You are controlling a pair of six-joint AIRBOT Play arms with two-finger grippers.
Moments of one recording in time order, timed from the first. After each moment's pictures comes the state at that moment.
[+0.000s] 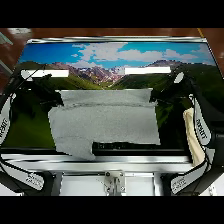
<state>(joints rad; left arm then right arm) 0.14 -1.76 1.52 1.25 -1.37 -1.34 -0.05 -1.79 1.50 -1.25 1.21 1.55</state>
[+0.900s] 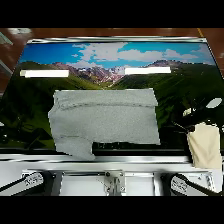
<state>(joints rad) 0.61 -1.24 0.63 1.09 -1.35 -1.21 -0.36 -1.31 0.90 -1.16 1.35 1.33</state>
